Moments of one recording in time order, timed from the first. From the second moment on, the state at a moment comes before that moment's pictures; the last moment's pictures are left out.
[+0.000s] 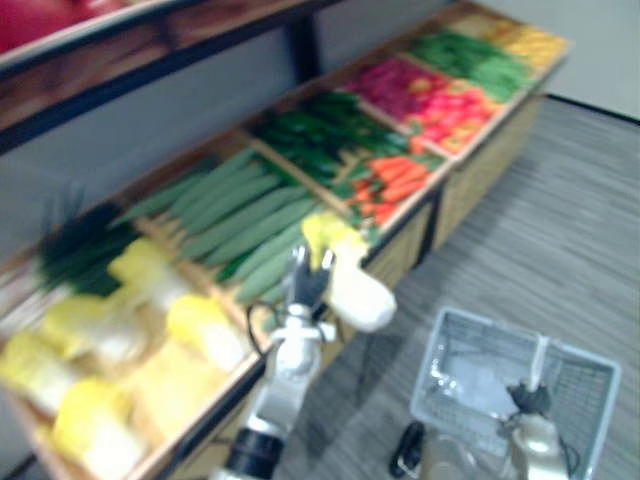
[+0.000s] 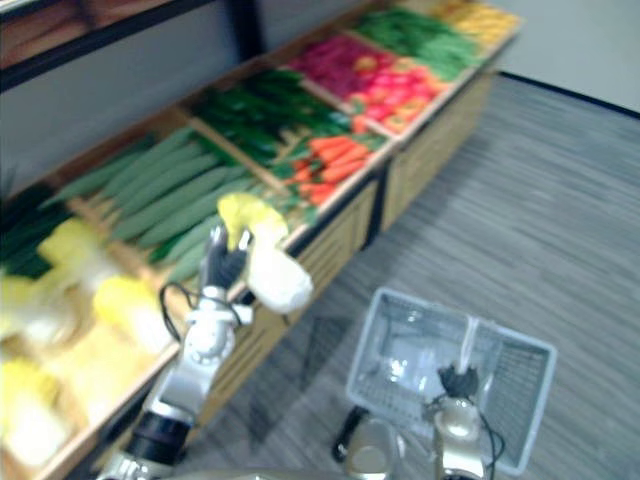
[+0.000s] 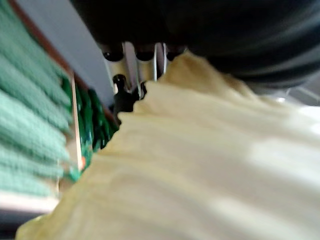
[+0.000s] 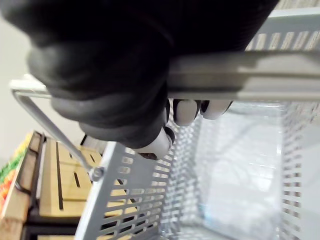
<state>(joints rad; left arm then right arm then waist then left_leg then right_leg) -0.02 0.06 -0.23 0.06 0.47 -0.13 0.40 0.09 -0.09 -0.23 0.46 -0.10 -0.01 -0.30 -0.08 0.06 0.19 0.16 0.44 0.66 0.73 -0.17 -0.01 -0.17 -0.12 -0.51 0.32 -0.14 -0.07</state>
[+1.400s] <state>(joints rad) 0.00 0.10 -0.38 0.41 0.44 -0.14 0.24 -0.05 -0.04 0.32 0.30 -0.06 0.02 -0.16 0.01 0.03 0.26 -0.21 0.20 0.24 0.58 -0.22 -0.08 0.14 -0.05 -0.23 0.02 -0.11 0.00</state>
